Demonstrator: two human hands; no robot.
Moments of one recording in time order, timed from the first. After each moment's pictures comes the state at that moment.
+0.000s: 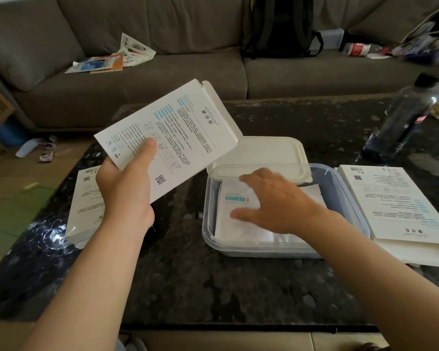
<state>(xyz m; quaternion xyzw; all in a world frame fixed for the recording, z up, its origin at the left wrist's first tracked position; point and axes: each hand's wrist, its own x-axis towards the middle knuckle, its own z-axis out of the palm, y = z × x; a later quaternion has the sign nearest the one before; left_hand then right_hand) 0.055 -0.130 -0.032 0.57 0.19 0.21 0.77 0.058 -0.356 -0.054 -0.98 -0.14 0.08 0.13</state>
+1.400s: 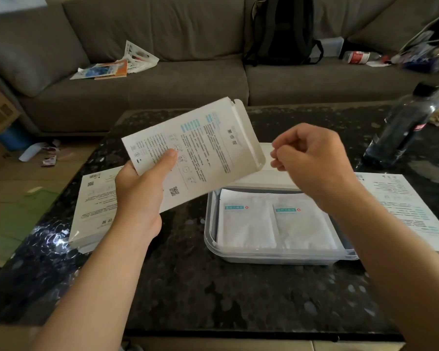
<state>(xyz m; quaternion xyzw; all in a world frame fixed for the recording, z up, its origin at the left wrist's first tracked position) 0.053 -0.136 -0.032 0.62 0.15 0.14 0.76 0.062 -0.374 0.003 -0.87 0.02 -0.15 0.47</state>
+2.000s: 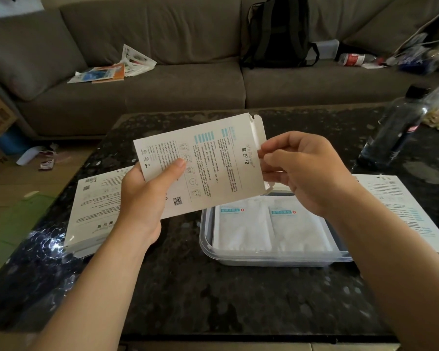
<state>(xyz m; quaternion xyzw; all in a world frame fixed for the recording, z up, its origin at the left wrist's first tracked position) 0.048 -0.144 -0.034 0.66 0.09 0.11 0.73 0.051 -0.371 0.013 -0.76 0.05 -0.01 0.65</state>
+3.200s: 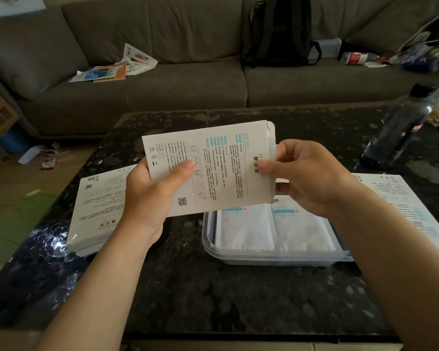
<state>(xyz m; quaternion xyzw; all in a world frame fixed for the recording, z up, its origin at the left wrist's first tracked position) 0.048 -0.142 -0.039 0.69 0.05 0.11 0.72 0.051 -0.374 0.008 -0.74 0.02 0.08 0.67</state>
